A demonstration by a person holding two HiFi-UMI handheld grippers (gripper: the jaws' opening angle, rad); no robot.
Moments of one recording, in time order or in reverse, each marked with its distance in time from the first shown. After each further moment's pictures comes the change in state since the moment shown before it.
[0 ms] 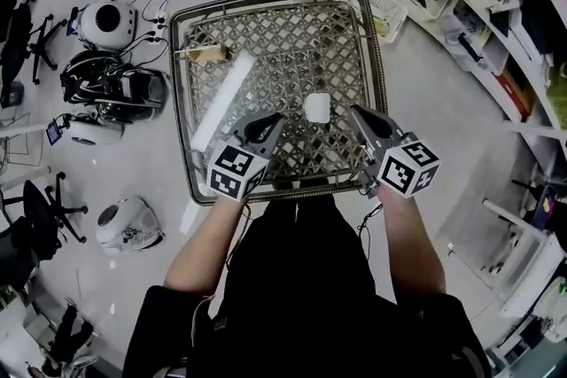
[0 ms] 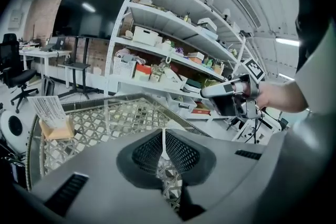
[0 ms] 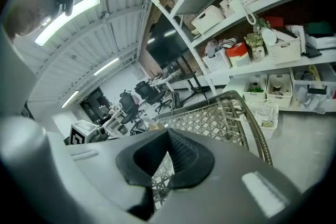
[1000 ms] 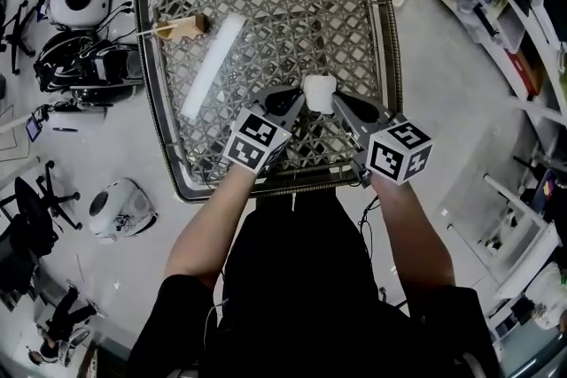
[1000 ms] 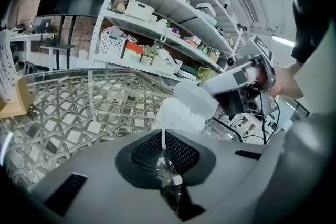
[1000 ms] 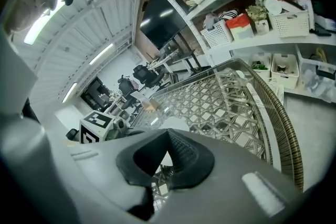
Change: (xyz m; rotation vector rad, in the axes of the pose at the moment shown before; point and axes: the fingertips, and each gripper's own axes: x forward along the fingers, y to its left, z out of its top) left arm 0.105 0.000 -0.070 0.021 0.123 -0.127; right arm 0.058 -0.029 -0.078 0.038 0.196 0.010
